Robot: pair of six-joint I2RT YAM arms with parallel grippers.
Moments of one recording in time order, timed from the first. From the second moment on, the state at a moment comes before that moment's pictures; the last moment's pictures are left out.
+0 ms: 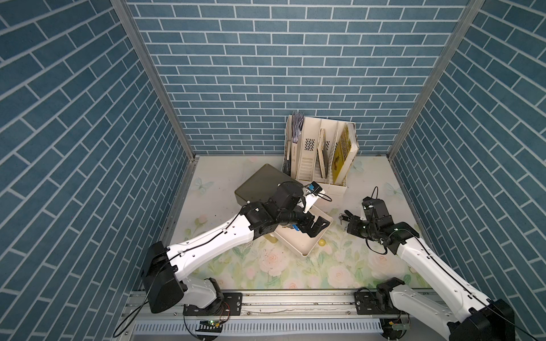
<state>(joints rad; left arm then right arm) -0.96 1.40 1.23 -0.40 0.23 -0.16 0.41 0.97 0.68 -0.66 -0.08 0.63</state>
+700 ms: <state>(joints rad) -0.96 1.41 1.23 -0.40 0.21 -0.16 0.35 1.07 0.51 -0.35 -0.25 0.71</state>
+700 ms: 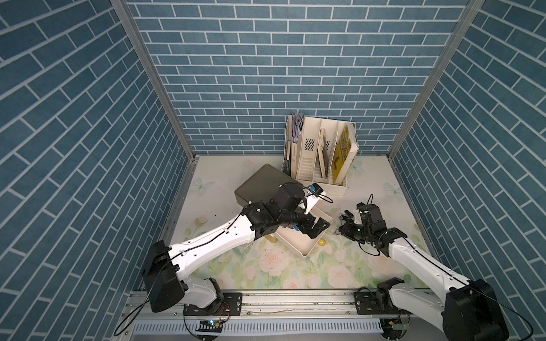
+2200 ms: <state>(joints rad) -0.96 1.41 1.22 -0.42 0.20 -0.13 0.01 1.29 0.46 -0.19 -0.46 0.63</state>
